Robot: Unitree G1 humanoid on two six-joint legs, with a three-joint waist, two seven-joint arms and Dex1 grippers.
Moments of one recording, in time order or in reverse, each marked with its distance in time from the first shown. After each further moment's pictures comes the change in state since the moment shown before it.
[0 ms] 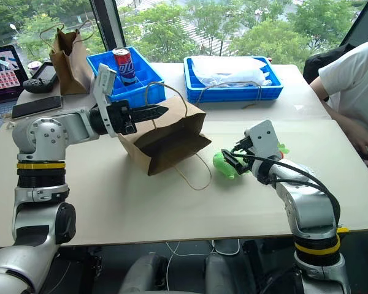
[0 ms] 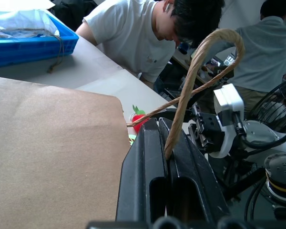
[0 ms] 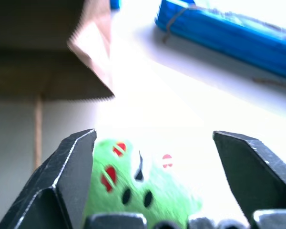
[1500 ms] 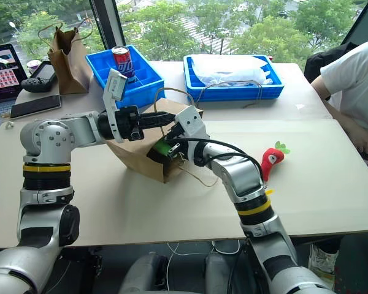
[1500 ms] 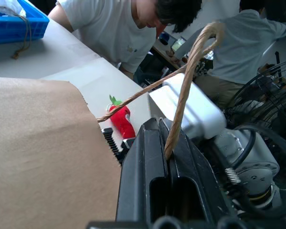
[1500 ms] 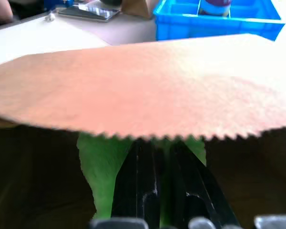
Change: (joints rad) left arm 0.024 -0.032 -0.014 -0.047 -0.066 0.066 0.039; right arm -0.363 0.396 0.211 0.318 0.065 -0.118 -0.022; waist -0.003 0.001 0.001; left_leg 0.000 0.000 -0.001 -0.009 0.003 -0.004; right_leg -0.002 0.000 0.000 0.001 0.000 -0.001
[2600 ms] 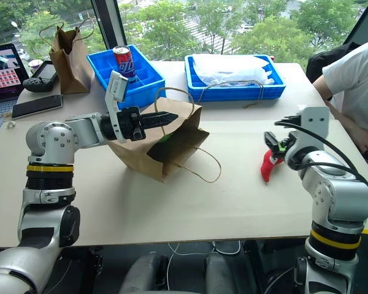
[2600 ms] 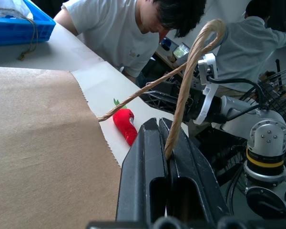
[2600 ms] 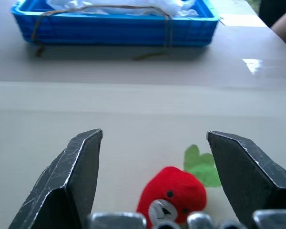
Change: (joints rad) left arm -0.007 -0.008 -0.031 0.049 -0.011 -0.065 -0.022; right arm 0.304 -0.328 -0.561 -0.325 0.040 0.367 -0.305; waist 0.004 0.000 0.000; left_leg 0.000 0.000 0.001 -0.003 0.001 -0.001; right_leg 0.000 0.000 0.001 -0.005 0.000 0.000
